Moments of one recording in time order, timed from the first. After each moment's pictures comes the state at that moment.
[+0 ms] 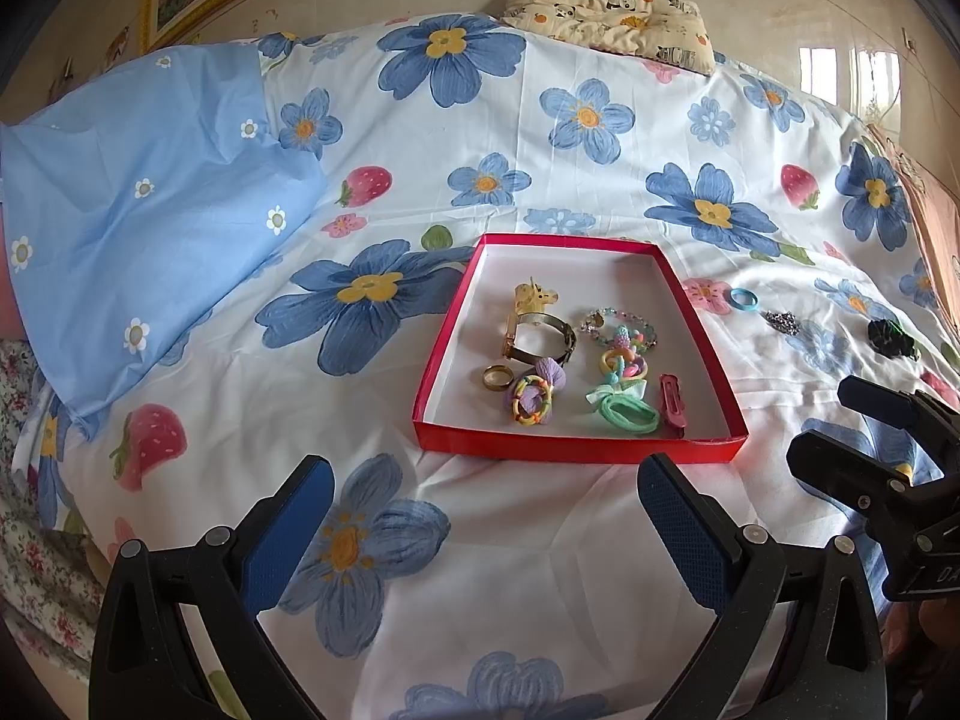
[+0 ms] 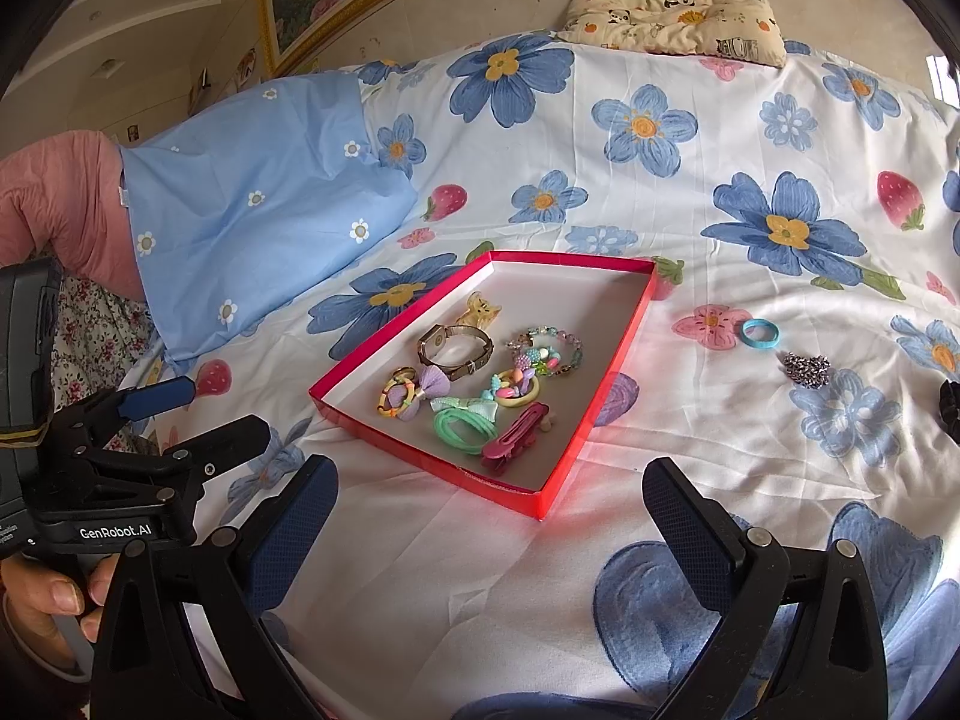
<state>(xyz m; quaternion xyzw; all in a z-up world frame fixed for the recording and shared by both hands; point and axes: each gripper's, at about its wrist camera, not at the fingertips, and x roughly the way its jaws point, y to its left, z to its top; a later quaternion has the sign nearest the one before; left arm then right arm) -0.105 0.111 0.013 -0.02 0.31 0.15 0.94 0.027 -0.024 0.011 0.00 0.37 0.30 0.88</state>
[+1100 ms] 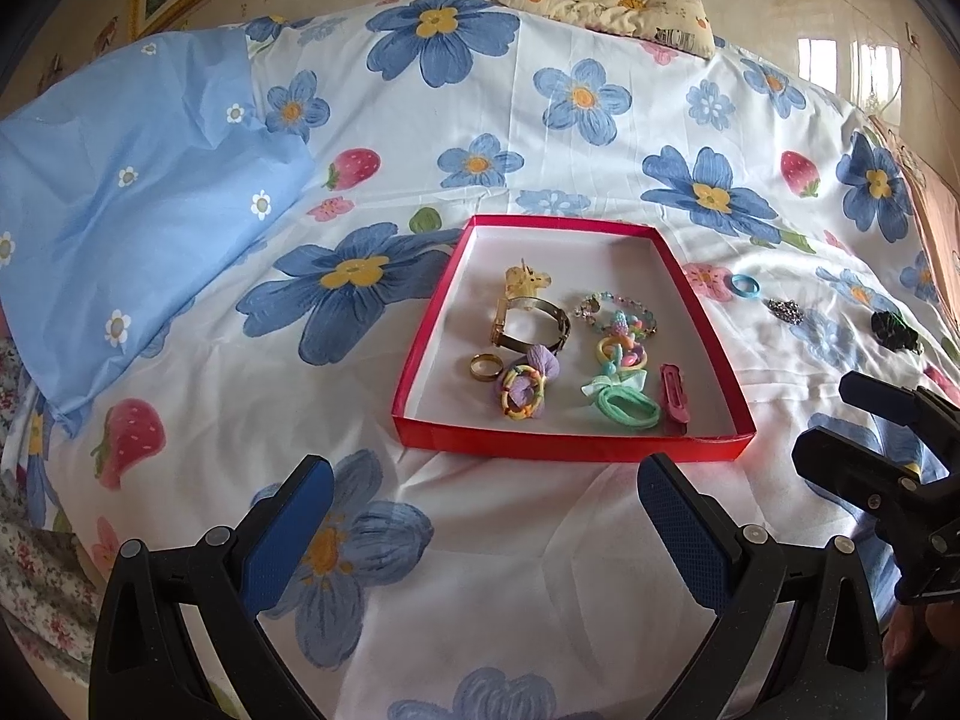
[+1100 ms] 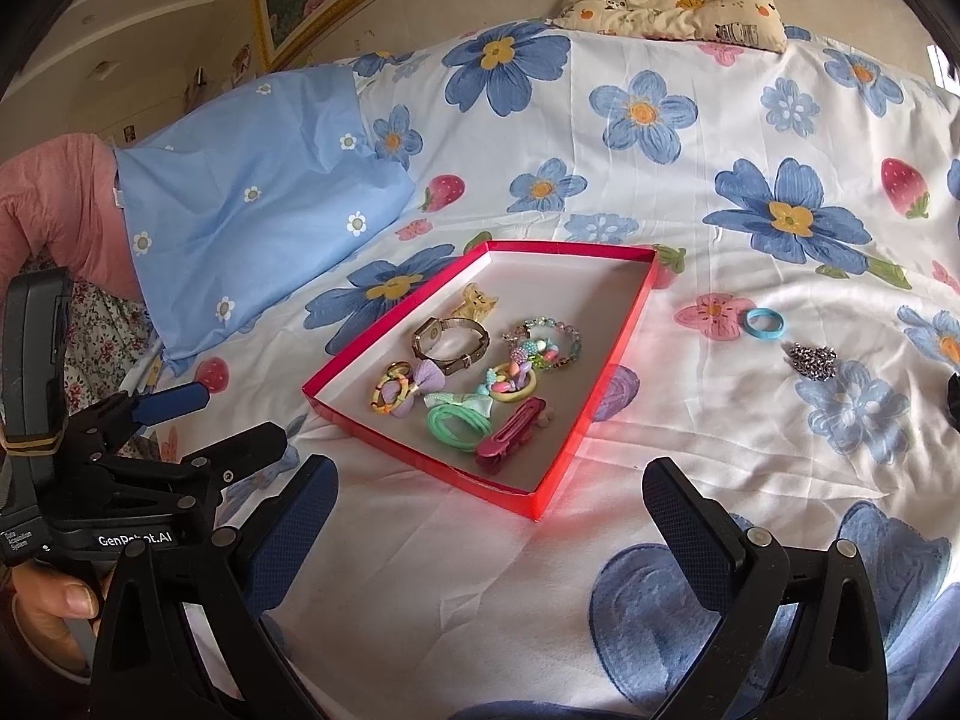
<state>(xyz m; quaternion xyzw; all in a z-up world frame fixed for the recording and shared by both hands) -0.082 0.112 0.003 -0.03 0.33 0.14 0.93 0.038 -0.026 0.002 0.00 0.39 0.31 0.87</state>
